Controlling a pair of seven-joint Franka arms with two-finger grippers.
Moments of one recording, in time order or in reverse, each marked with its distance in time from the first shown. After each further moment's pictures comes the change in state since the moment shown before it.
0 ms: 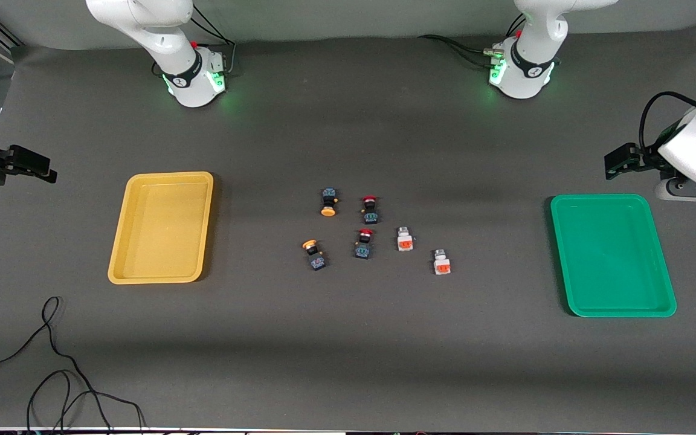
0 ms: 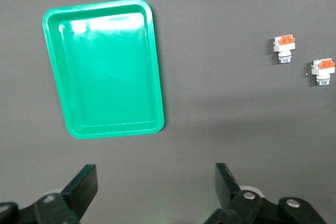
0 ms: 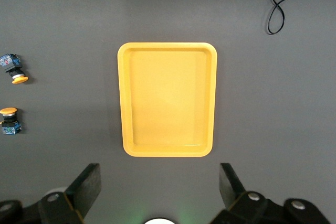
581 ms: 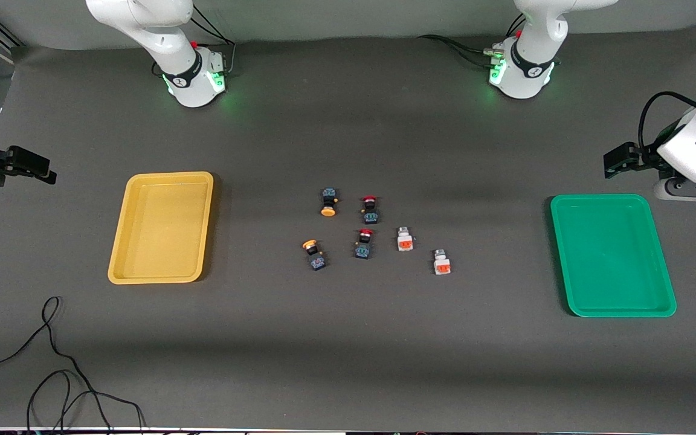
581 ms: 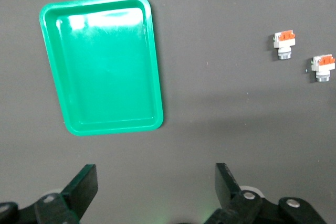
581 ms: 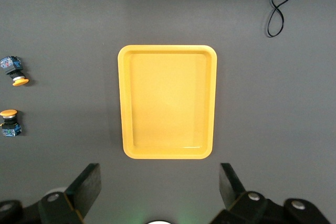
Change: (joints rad) left arm 0.000 0.001 0.000 0.000 -0.003 -0.023 0.000; right arm 0.002 0.000 0.000 0.000 0.000 0.008 0.000
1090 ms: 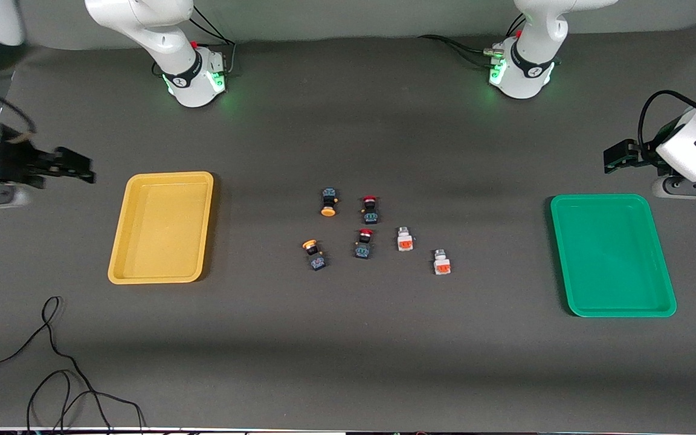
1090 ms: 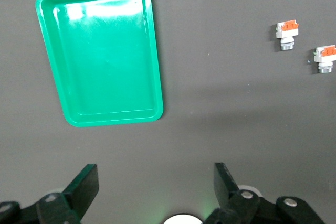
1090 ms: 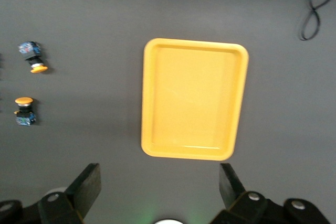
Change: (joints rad) left arm 0.003 0.013 0.001 0.023 0.000 -0.040 0.001; right arm 0.160 -0.001 0.006 -0.073 0.008 0.051 0.096
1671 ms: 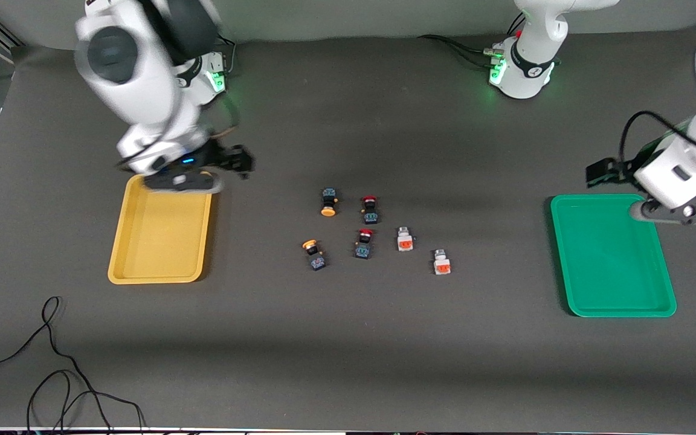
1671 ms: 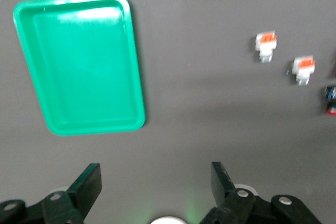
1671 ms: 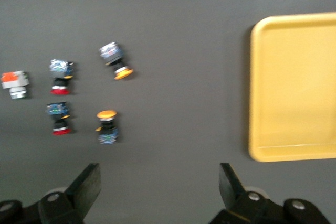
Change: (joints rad) left arm -0.067 0.153 -0.020 0.167 -0.019 -0.026 -0.103; right arm 0.453 0.021 0.006 -0.206 0.026 0.297 0.598
